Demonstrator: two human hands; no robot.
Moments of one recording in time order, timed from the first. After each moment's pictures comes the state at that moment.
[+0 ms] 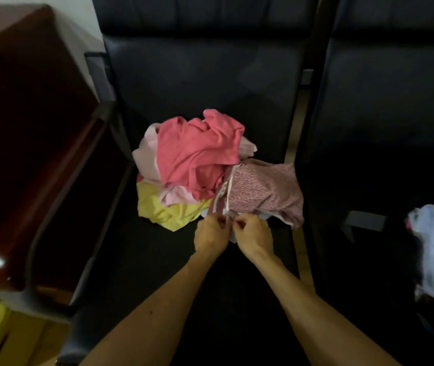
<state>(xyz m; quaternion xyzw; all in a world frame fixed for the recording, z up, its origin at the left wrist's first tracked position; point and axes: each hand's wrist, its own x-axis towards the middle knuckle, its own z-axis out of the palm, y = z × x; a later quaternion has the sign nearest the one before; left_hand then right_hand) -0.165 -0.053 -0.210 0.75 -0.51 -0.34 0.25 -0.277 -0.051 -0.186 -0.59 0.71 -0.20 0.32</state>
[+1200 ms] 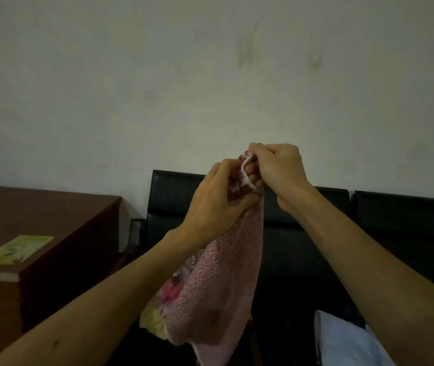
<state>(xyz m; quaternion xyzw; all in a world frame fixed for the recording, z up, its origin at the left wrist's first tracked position) -0.156 0.169 0.277 0.34 -0.75 -0.02 0.57 -0.280 0.187 0.351 -0.62 0.46 -0.60 0.22</state>
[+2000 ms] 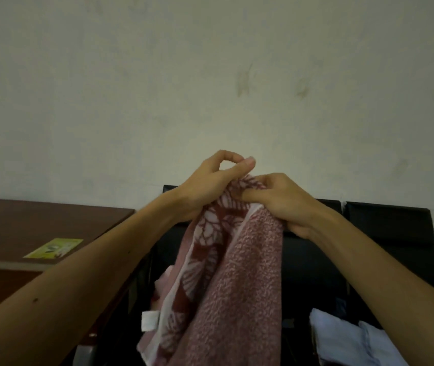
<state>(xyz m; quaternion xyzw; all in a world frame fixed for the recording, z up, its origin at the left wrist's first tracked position) -0.135 0.303 0.341 0.31 -0.70 -0.37 0.53 -0.298 0.326 0.339 -0.74 0.39 -0.43 0.35</state>
